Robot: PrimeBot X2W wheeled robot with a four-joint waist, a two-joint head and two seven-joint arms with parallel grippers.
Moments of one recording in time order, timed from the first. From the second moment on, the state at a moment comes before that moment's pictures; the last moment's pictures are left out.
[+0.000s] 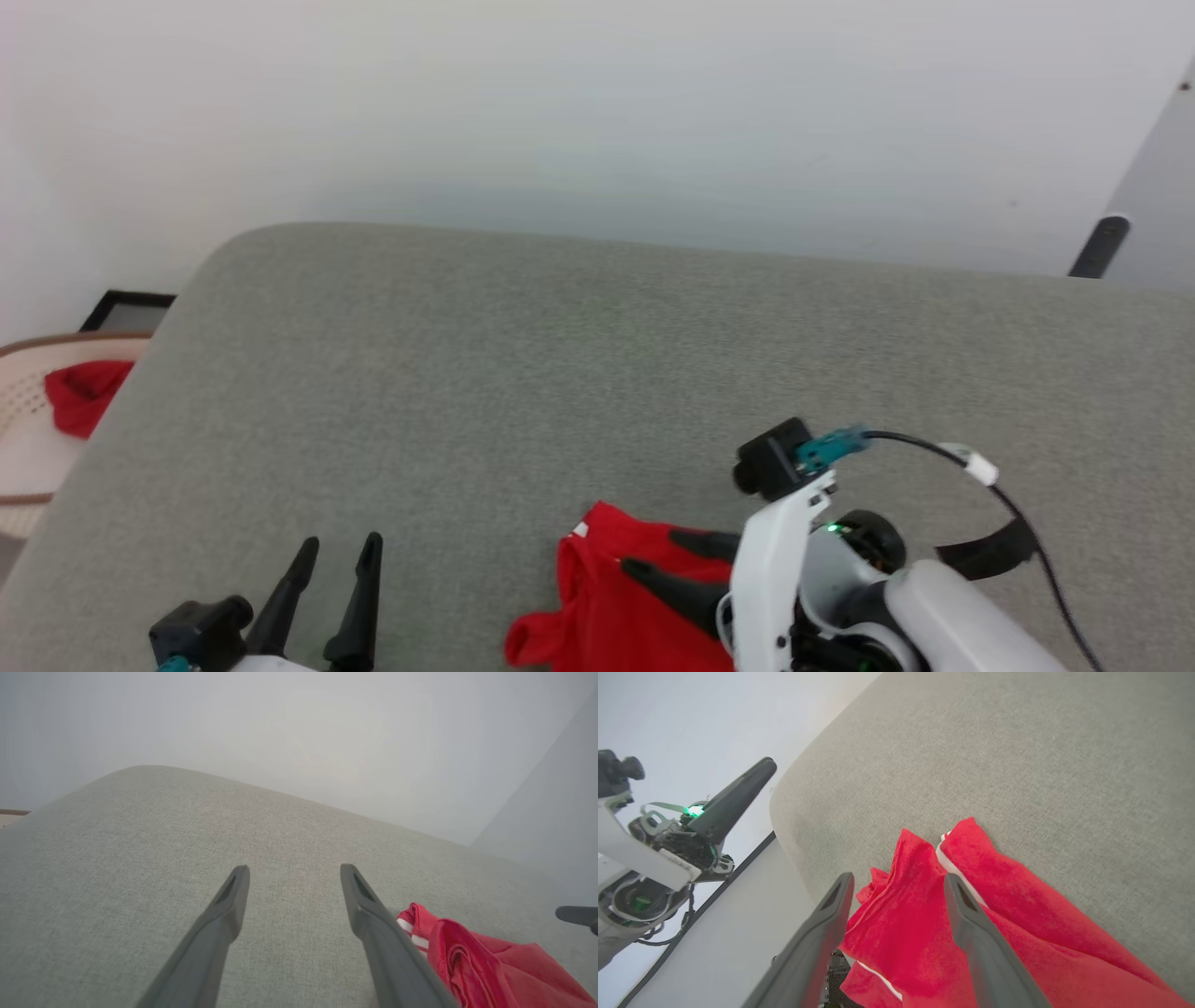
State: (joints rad) left arm 0.00 0.30 -0.16 0.26 -0.59 -0.11 -0.26; right arm -0.40 -0.17 0.64 0.23 0.82 0.13 0.57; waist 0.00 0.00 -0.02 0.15
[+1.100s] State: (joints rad) left arm 0.09 0.30 -0.05 0.17 -0.47 -0.11 -0.26; right arm -0.14 -0.44 0.36 0.16 0.66 0.13 0.04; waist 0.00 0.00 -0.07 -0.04
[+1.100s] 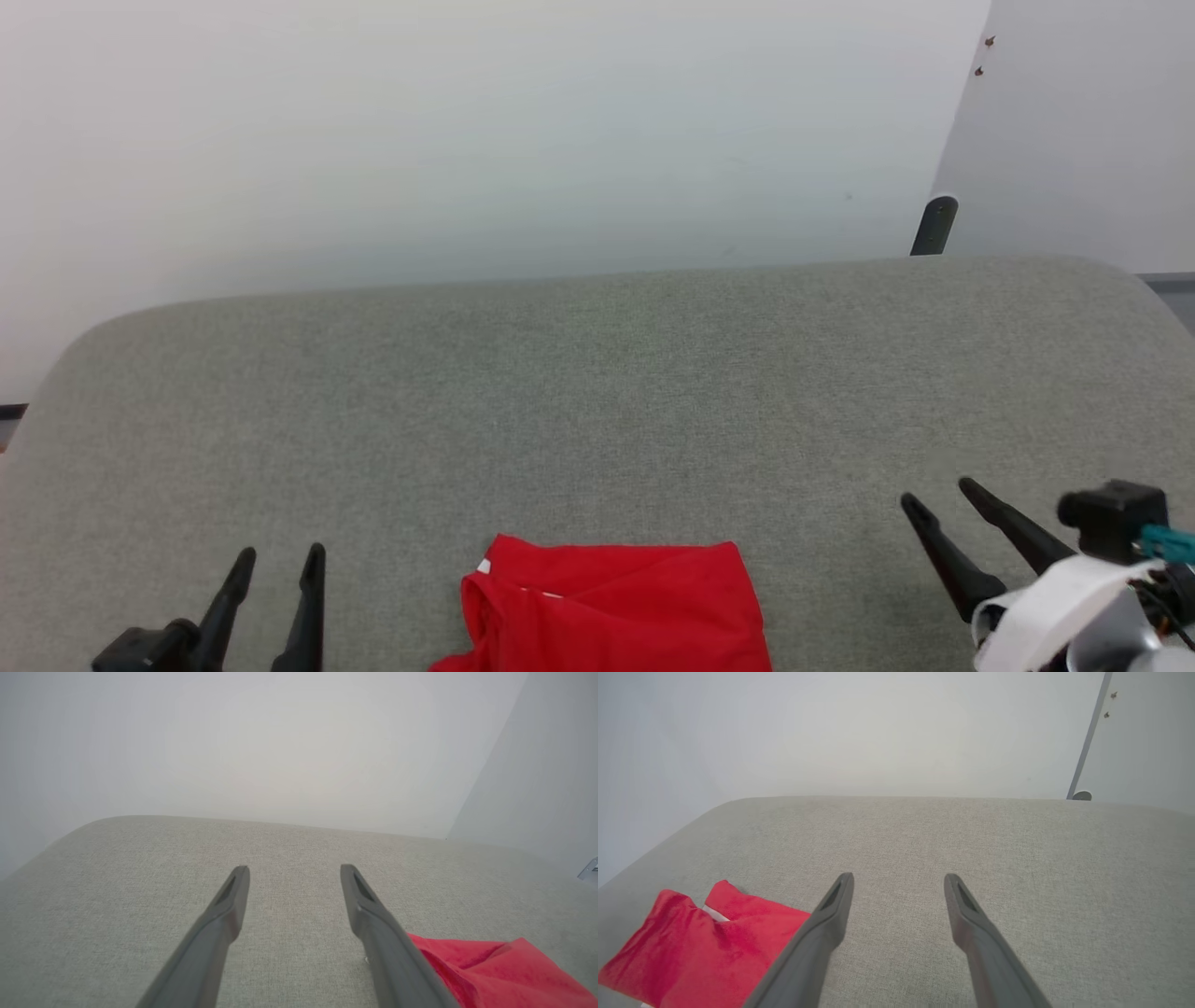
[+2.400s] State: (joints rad) left arm 0.11 0.27 0.06 0.16 -0.38 -0.13 -0.26; right arm 0.01 -0.36 0.32 0.11 0.62 0.13 0.13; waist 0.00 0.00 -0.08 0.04
